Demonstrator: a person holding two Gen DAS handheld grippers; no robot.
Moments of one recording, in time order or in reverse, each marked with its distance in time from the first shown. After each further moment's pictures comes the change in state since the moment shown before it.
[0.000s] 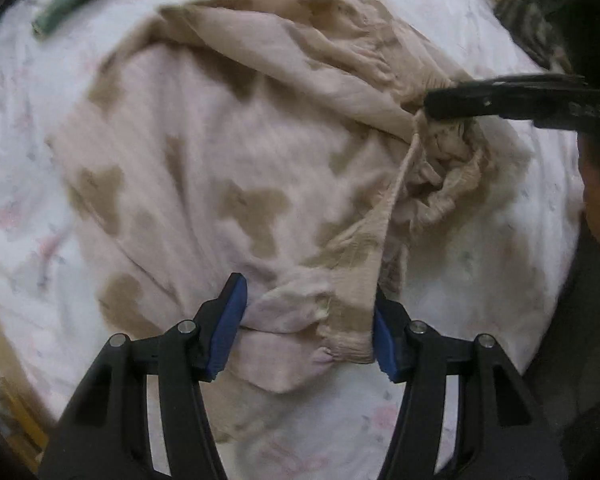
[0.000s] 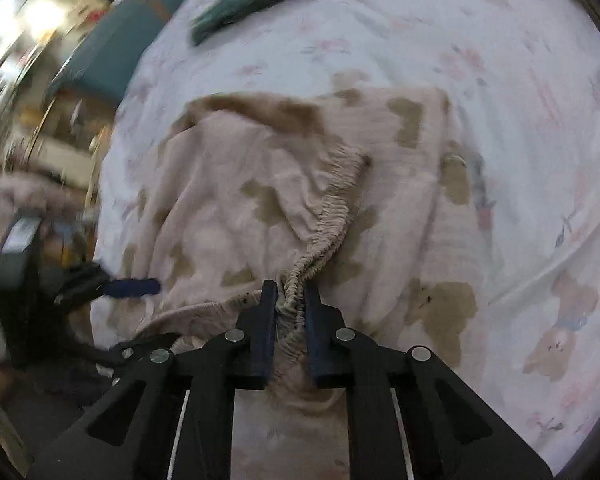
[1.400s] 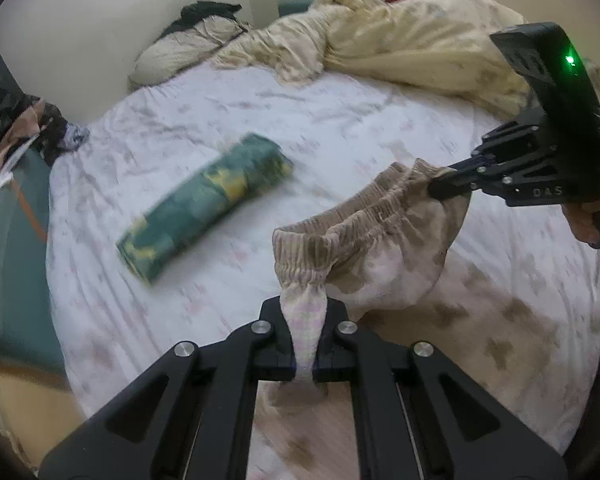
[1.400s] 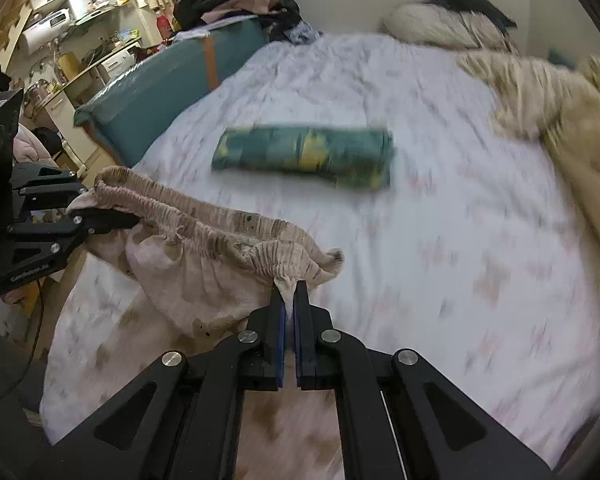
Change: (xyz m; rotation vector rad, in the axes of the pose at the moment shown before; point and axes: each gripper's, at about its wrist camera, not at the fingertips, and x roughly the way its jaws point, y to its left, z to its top) left arm -0.135 0.045 0.126 0.185 -0.518 0.246; right arm -0.073 0.021 0.147 -0.357 -0.249 -0.151
